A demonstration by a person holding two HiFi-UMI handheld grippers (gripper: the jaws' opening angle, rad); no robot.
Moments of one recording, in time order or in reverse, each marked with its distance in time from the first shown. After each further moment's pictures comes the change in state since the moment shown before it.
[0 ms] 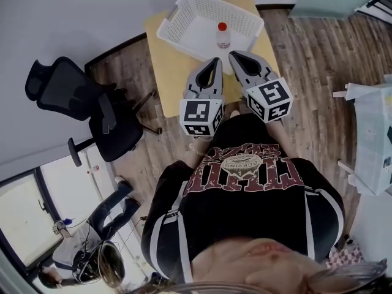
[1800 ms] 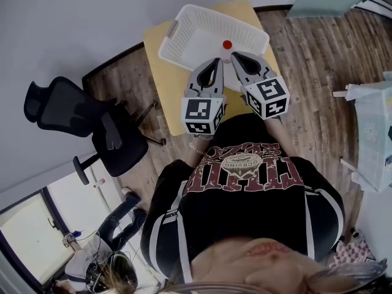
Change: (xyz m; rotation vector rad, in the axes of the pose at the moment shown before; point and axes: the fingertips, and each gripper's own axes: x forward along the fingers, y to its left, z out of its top) left arm 0.070 0.056 0.009 0.002 0.044 -0.070; right arm 0.078 -0.053 -0.006 0.024 0.082 -0.103
